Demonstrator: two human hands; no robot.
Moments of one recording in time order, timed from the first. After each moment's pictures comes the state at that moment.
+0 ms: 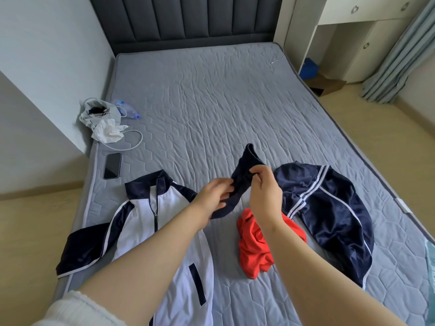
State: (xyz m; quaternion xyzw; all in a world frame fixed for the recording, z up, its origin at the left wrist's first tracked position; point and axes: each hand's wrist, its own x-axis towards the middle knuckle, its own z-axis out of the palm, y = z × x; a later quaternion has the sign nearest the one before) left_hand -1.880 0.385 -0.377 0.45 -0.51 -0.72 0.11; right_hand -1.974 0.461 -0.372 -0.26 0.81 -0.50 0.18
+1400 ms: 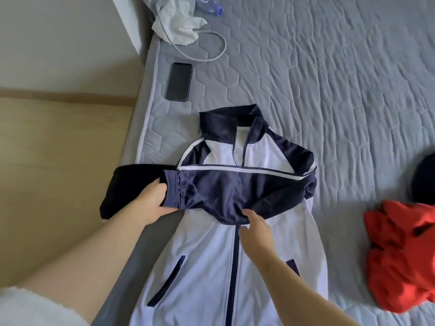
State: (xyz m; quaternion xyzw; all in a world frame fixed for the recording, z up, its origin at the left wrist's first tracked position) left_hand -1.556 0.181 -0.660 0.71 -0.24 -0.64 0.15; right_hand -1.731 0.324 -0.679 -0.33 0.82 -0.14 0.45
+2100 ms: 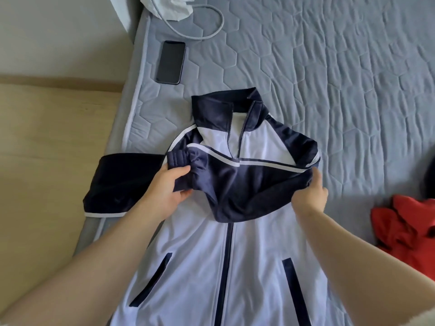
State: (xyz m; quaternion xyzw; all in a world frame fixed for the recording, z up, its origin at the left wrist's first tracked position) left_hand -1.589 0.193 -0.684 0.58 -0.20 -0.72 0.31; right_hand -1.834 0.288 -0.720 -0.12 0.90 -0.28 0.30
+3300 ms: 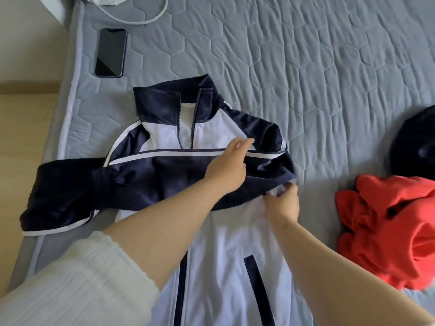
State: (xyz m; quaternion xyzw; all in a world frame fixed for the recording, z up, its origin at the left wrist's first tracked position) left_hand -1.782 0.217 -0.729 0.43 -0.82 -0.39 -0.02; right_hand -1.873 0.331 -0.757 -0.07 0.89 -0.28 0.35
